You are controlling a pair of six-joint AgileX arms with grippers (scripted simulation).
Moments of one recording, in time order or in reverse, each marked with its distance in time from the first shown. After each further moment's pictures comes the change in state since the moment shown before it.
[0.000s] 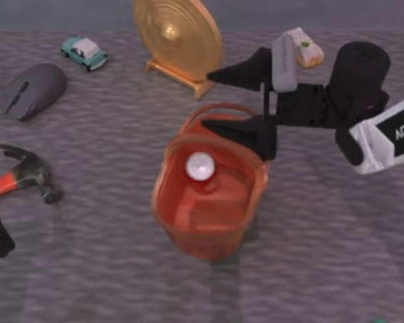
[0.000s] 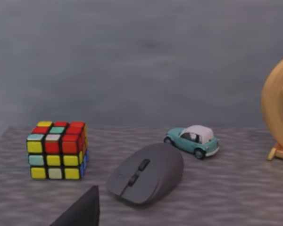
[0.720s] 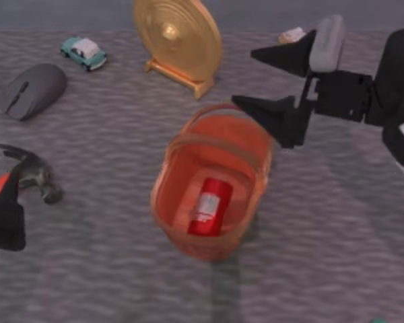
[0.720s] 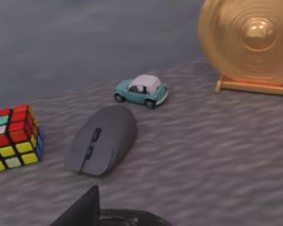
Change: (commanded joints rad) left arm -0.133 0.326 0.317 -0.232 0.033 0.178; right arm -0.067 -0.286 -0.216 -0.142 0.173 -0.026
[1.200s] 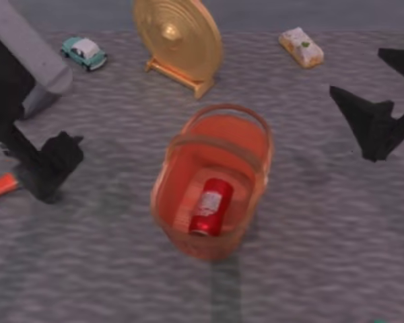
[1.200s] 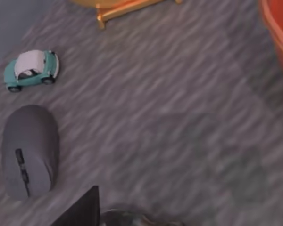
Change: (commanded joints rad) left arm -0.226 0.710 0.701 -0.491 0.007 0.373; right arm -0.123 -0.693 -0.423 -0.340 0.360 -0.043
